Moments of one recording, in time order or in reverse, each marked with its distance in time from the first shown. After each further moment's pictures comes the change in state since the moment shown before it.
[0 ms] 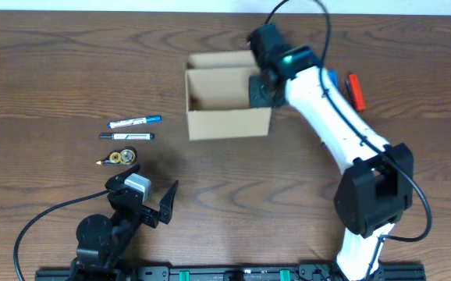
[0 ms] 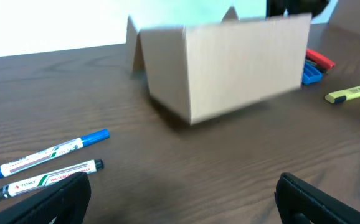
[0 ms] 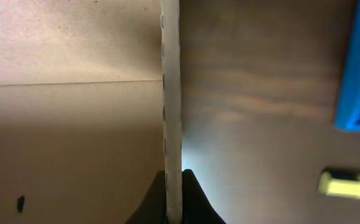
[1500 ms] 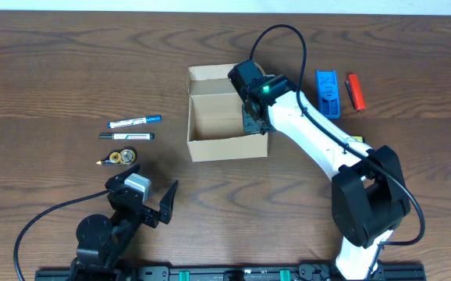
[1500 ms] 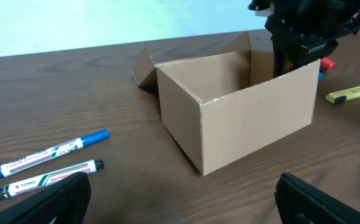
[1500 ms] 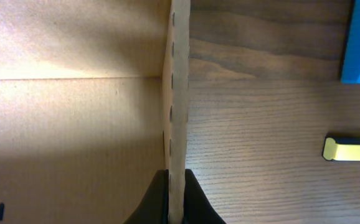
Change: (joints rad) left arm 0.000 0.000 0.000 0.000 0.000 0.000; right arm 0.081 -0.036 -0.210 0.077 0.136 0.072
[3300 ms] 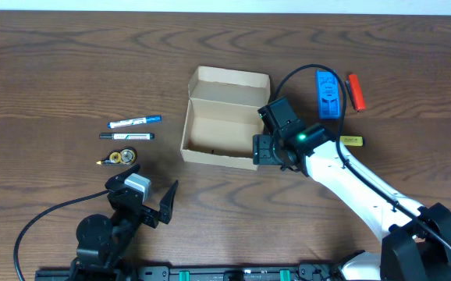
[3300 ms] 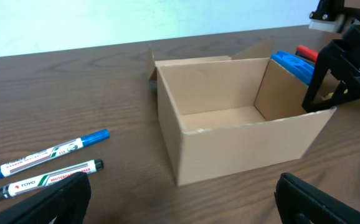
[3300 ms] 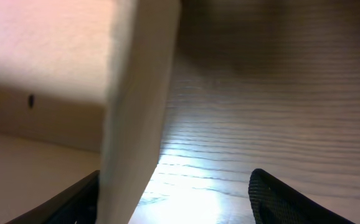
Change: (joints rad) left arm 0.000 0.000 0.000 0.000 0.000 0.000; right arm -0.021 -0.392 -0.494 0.266 -0.214 0.032
